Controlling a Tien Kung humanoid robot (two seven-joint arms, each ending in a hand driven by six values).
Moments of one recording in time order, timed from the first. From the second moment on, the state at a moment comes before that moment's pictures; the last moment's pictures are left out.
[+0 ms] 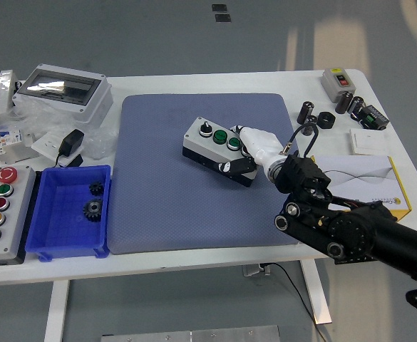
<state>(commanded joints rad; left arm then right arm) -0.04 0.15 -1.55 -0.20 1.59 -0.05 0.51 0.75 -0.23 0.42 1.12 -1.60 -0.30 -0.36</state>
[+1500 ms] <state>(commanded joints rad) -0.05 0.14 -1.59 -0.20 1.66 -0.05 0.50 0.78 -0.56 0.19 1.37 -1.66 -0.20 -0.11</state>
